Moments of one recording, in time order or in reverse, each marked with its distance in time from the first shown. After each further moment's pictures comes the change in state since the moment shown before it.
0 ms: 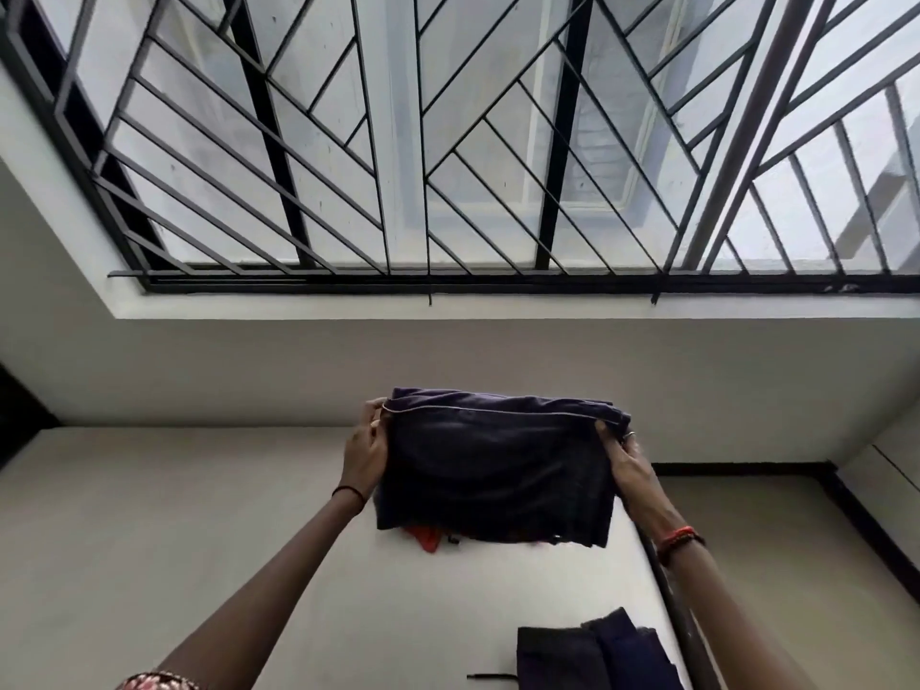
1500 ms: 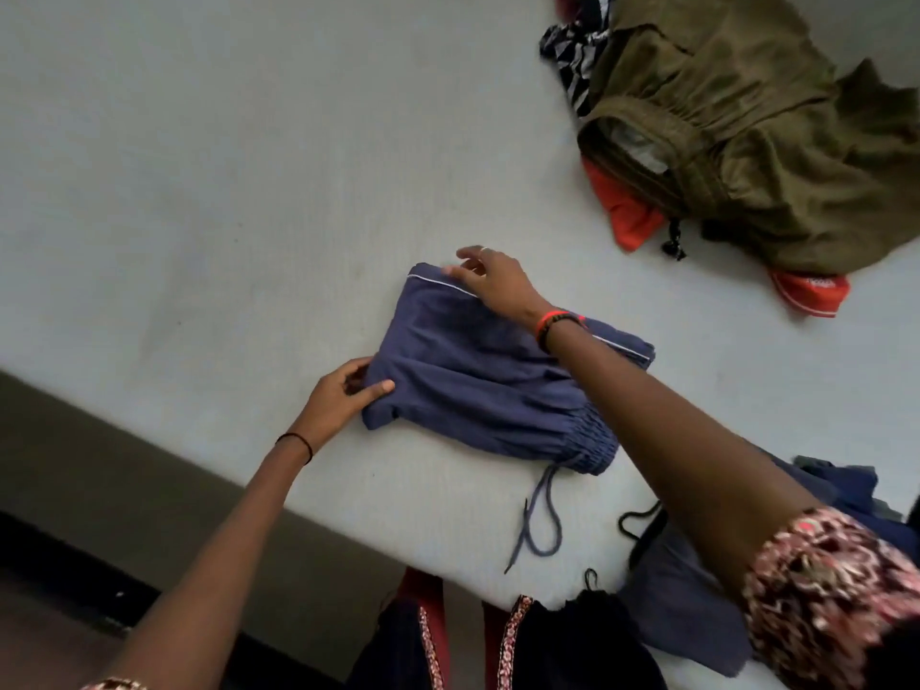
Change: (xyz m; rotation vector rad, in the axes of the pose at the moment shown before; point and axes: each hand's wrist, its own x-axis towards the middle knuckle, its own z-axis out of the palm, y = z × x) left_hand -0.260 -0.487 -0.030 -0.171 -0.111 -0.956; right_hand 0.035 0.513 0.317 -0.984 -0.967 0.209
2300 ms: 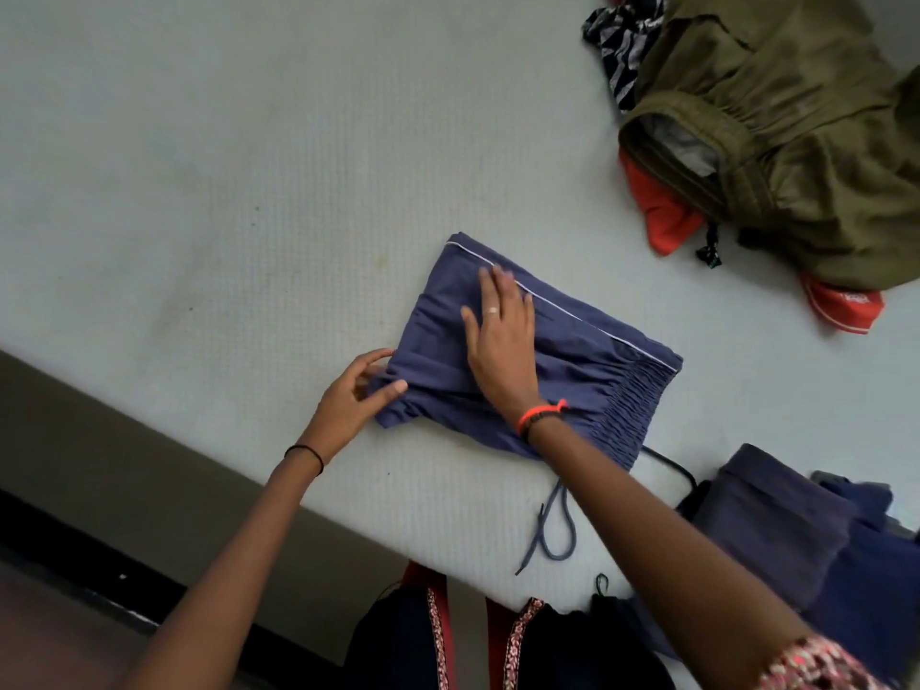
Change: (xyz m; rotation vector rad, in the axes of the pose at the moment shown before) left_hand -0.007 -0.016 -0.015 -0.061 -0.016 0.039; right_hand -0.038 0.013 0.093 -0.296 0.462 -0.153
